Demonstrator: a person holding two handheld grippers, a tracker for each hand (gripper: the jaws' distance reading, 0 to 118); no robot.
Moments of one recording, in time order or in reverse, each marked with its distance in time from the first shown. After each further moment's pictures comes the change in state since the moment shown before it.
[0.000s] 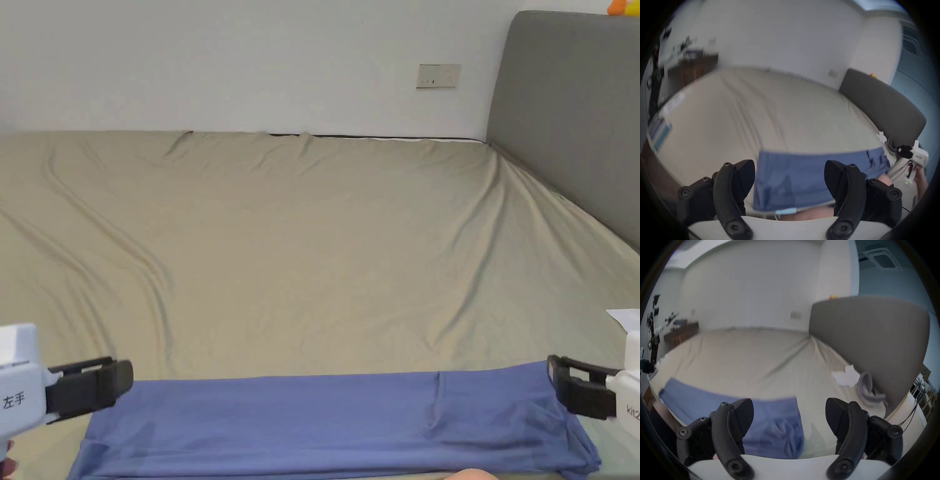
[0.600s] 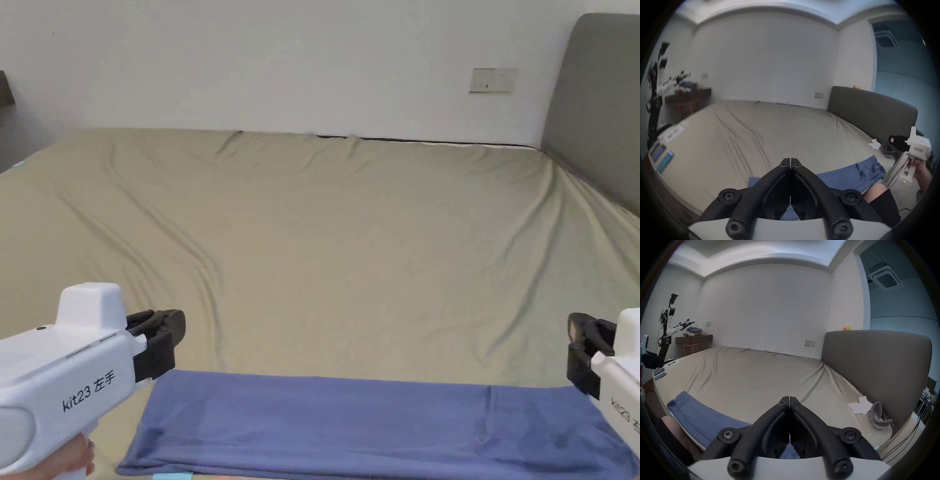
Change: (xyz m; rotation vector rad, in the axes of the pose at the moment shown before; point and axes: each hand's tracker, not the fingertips) left arm 0.014 -0.004 0.016 0.140 -0.077 -0.041; right arm -0.089 0.022 0.017 0.196 0.079 0.114
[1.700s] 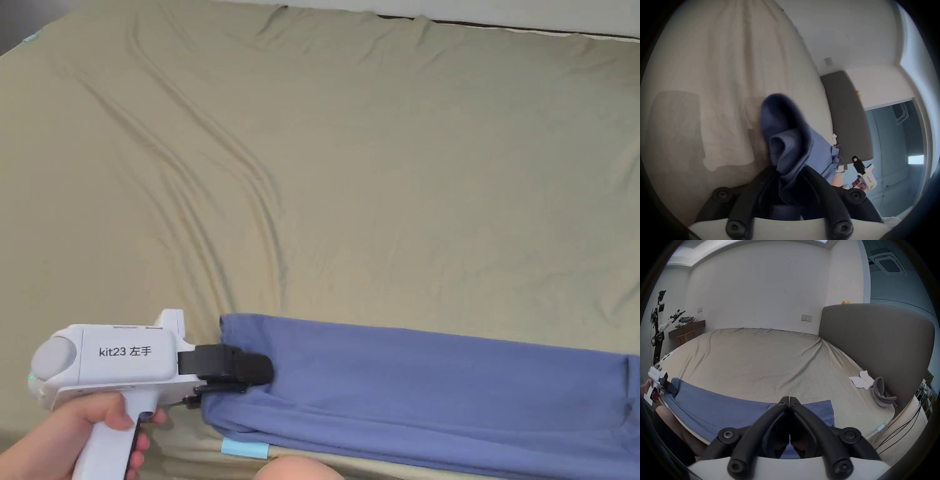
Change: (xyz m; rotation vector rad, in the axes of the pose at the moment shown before) left arm -0.183 -0.129 -0.186 -0.619 -0.453 0.702; right arm 0.022 -0.039 -0.035 -0.256 -0.020 -0.068
